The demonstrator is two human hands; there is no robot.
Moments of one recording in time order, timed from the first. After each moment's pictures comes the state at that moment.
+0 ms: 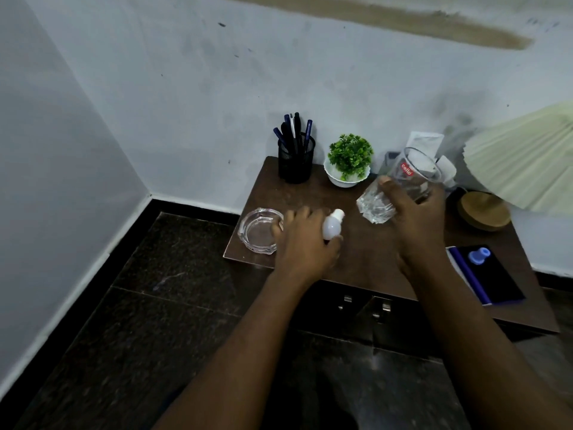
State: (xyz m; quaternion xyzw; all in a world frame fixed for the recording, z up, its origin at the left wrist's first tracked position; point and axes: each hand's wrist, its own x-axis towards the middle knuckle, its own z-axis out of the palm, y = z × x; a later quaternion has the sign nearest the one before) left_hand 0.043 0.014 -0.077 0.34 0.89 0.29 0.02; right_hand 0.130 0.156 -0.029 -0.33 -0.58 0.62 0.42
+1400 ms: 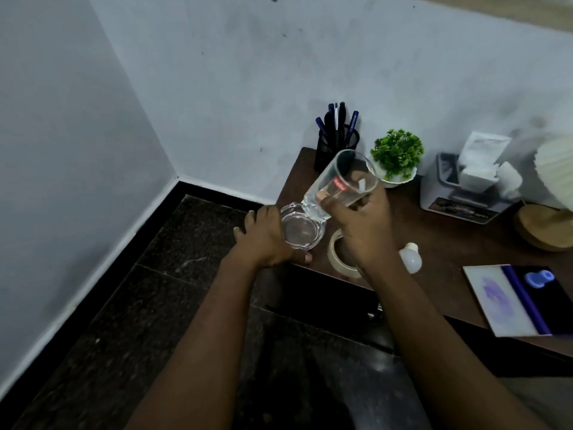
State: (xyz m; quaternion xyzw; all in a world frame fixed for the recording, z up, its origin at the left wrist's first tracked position) left_hand -0.054 -0.075 -0.103 0.24 0.92 0.22 0.24; right_hand 0.043 0.077 -0.074 -0.22 -0.68 0.63 0.31
